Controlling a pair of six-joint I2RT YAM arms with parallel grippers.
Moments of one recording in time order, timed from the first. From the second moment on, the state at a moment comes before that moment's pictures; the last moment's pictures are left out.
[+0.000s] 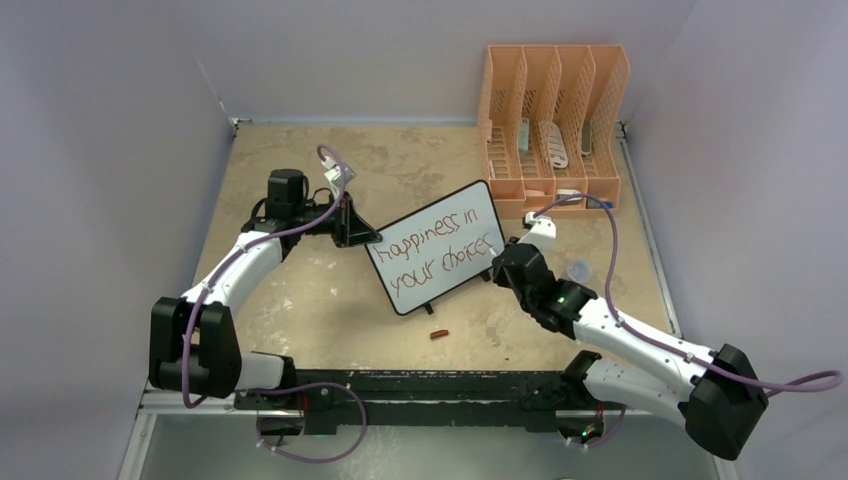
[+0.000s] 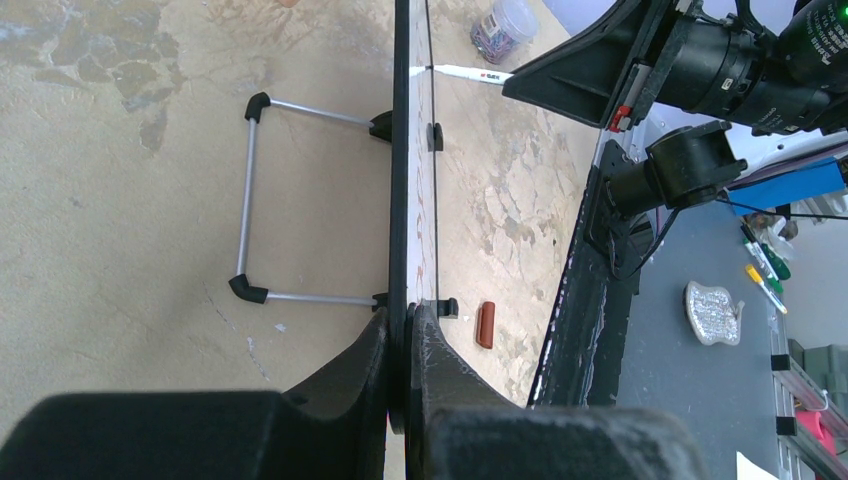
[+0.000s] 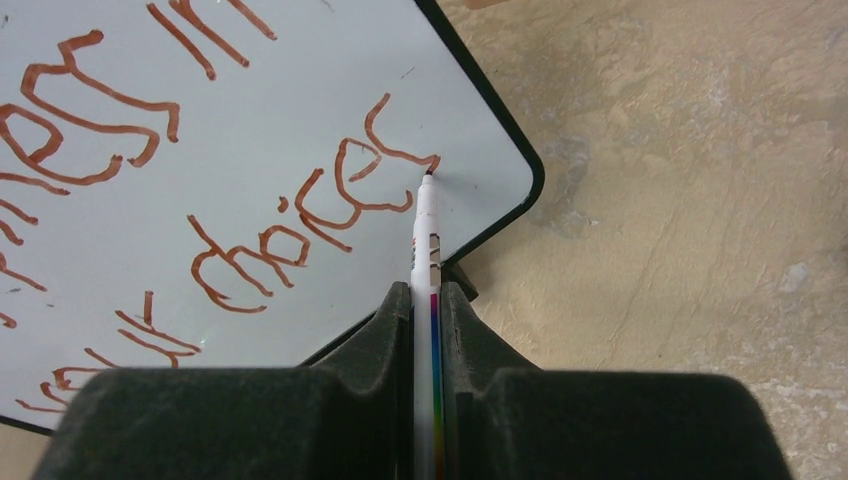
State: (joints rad) left arm -0.14 1.35 0.87 -0.18 1.04 -0.02; right arm 0.78 0.98 0.55 -0.21 0.54 0.74
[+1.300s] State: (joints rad) left arm -0.14 1.22 0.87 -0.22 0.78 -0.02; right arm 0.78 0.68 0.60 -0.32 0.48 0.69
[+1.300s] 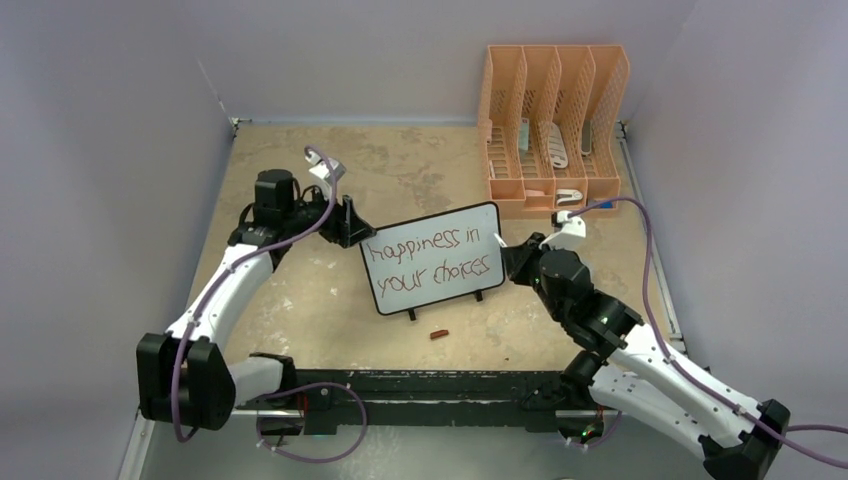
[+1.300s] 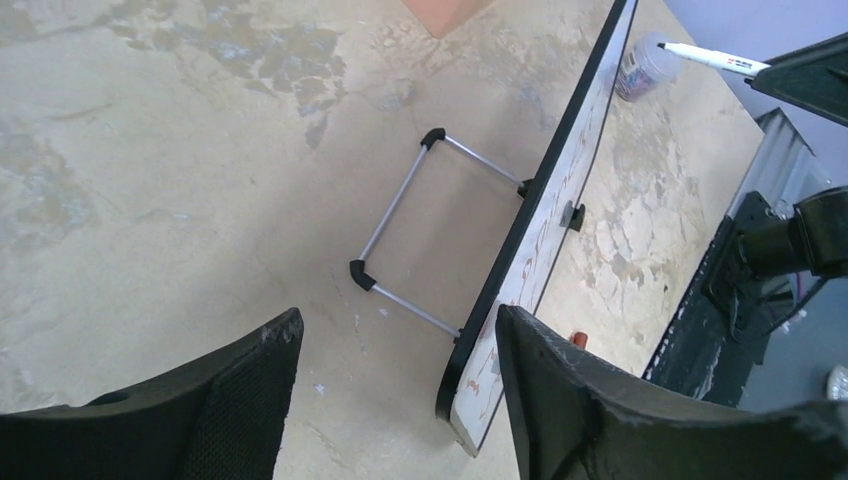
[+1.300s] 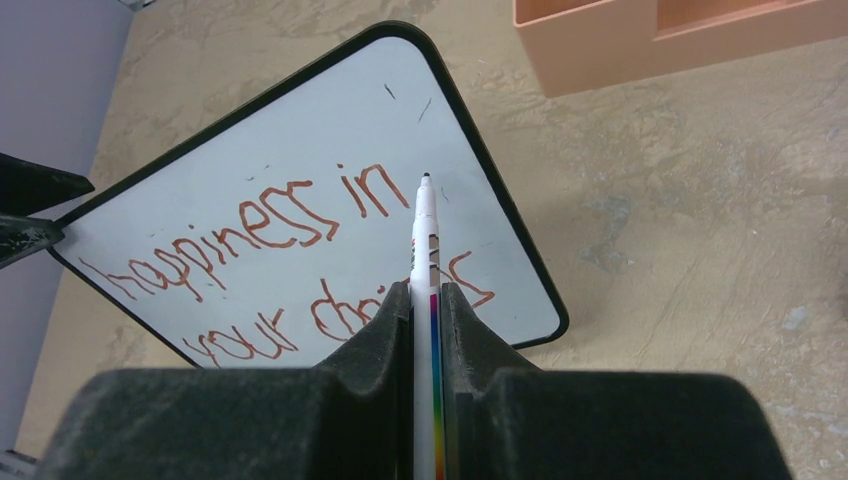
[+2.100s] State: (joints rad) left arm -0.46 0.99 0.94 -0.48 0.53 -0.10; right arm 0.78 0.56 0.66 -0.36 0.50 0.60
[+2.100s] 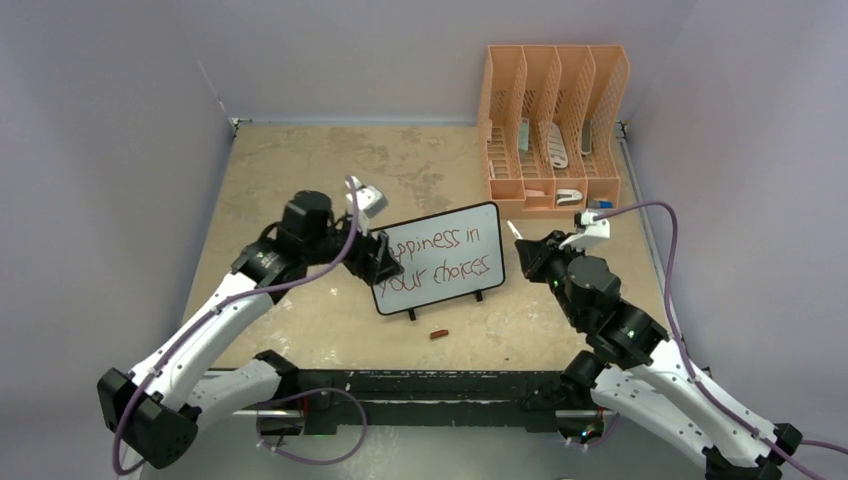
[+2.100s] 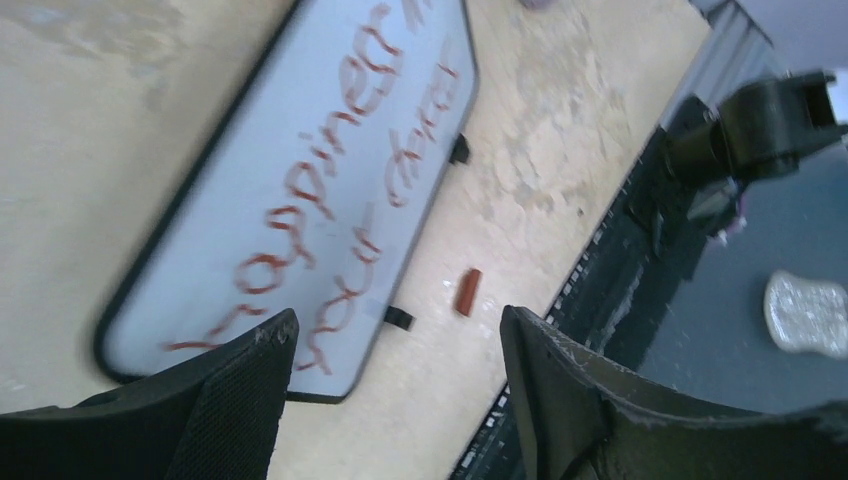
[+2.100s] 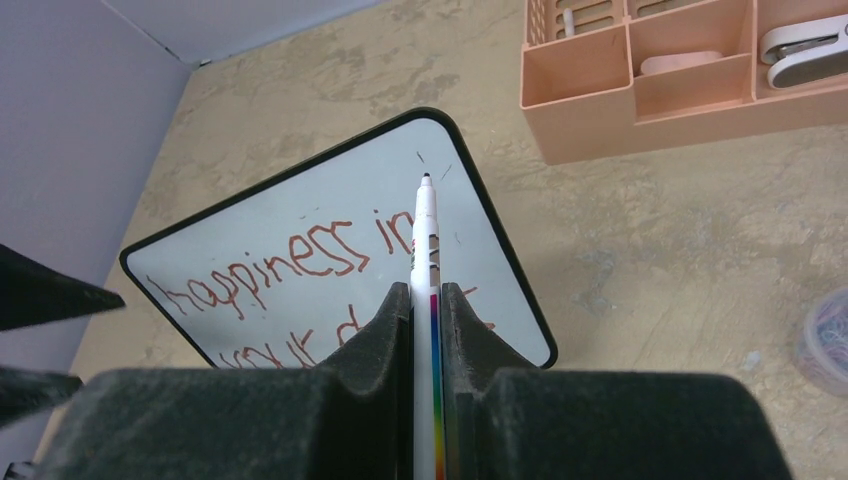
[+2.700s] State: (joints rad) left arm -1.13 1.40 1.04 -0.69 -0.05 -0.20; right arm 0.78 0.46 0.66 -0.35 0.54 0.57
